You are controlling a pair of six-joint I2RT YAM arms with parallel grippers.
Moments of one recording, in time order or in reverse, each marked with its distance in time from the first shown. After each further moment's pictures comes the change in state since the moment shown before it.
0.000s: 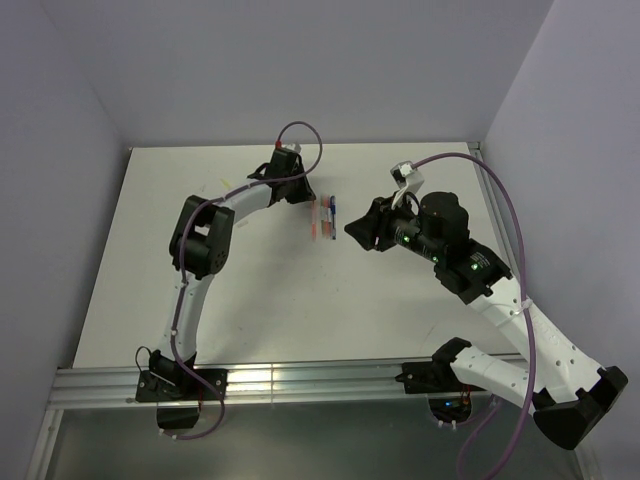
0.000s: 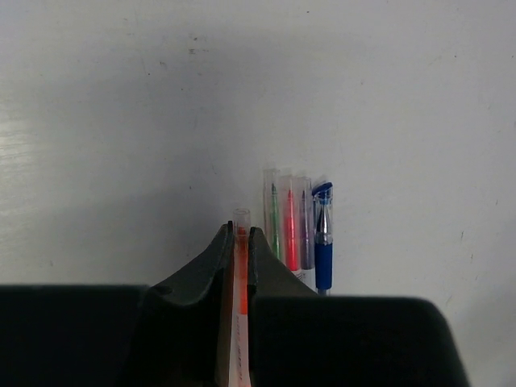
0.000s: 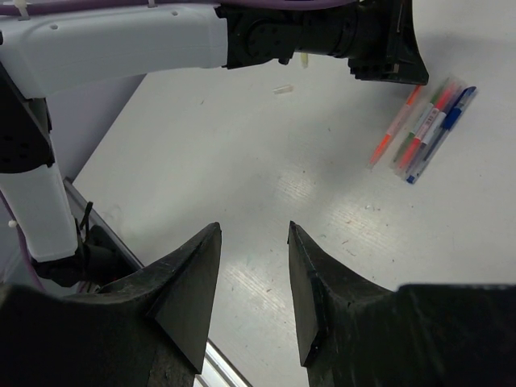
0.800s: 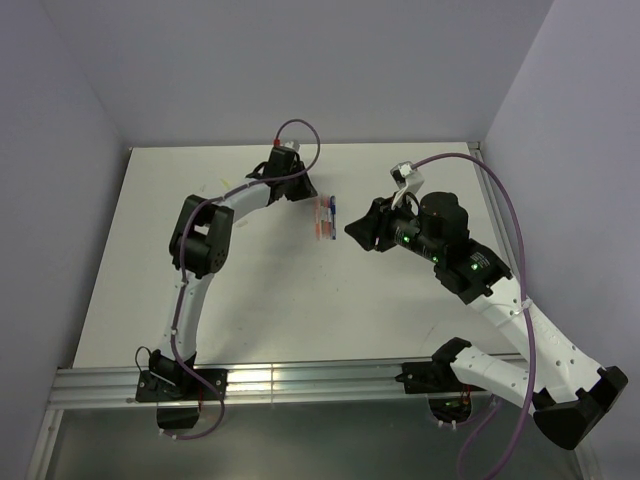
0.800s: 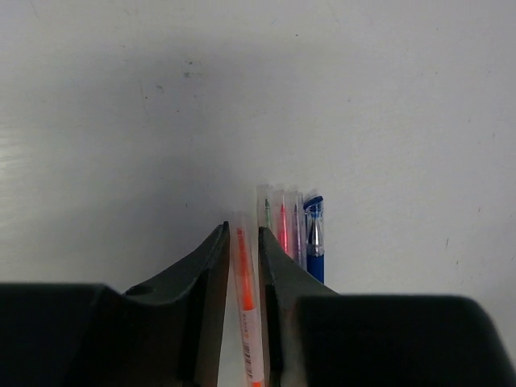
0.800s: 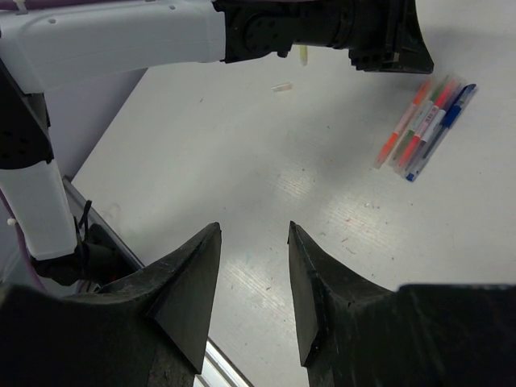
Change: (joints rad) left arm 0.014 0.018 0.017 0.038 0.030 -0.016; right arm 0.000 0.000 0.000 -0.006 0.000 -0.001
